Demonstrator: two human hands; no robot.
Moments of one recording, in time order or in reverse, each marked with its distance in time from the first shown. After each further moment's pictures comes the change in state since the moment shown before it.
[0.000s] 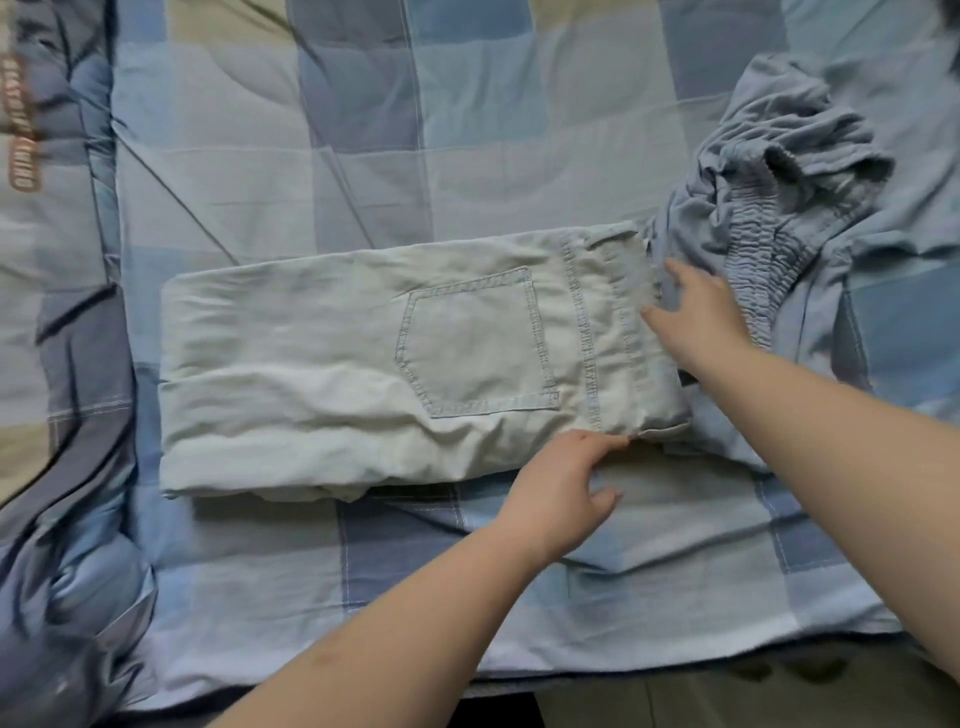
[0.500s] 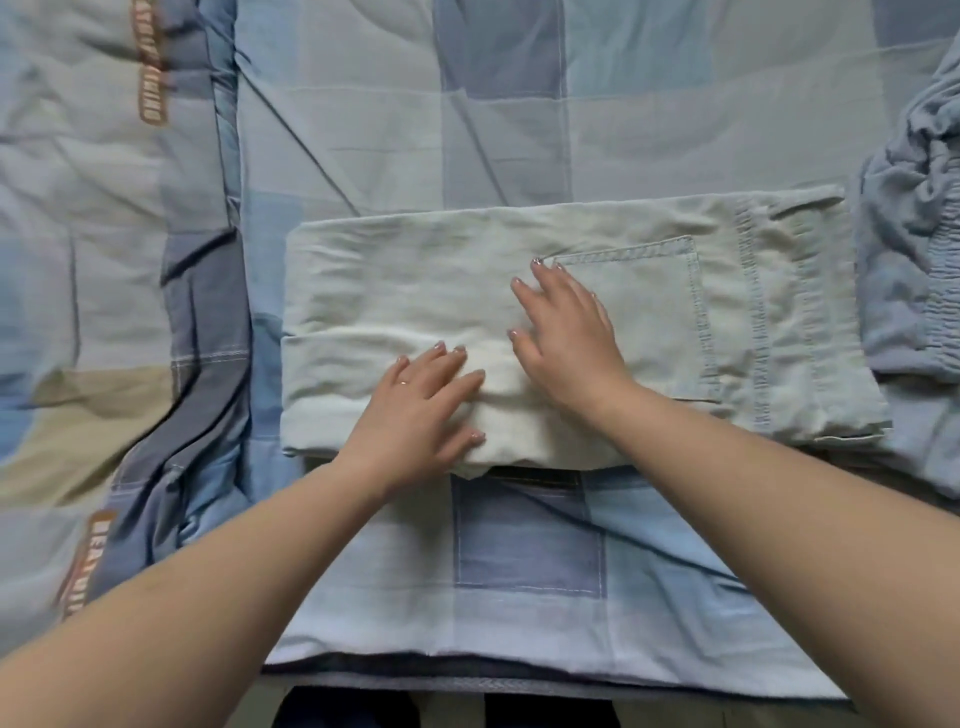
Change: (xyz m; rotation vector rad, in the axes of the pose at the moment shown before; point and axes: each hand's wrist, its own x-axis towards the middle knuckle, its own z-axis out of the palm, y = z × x) left_hand -0.079 -0.165 -0.157 0.615 0.217 0.001; right_hand -0.078 -0.150 0.156 -0.157 -0.162 -0.576
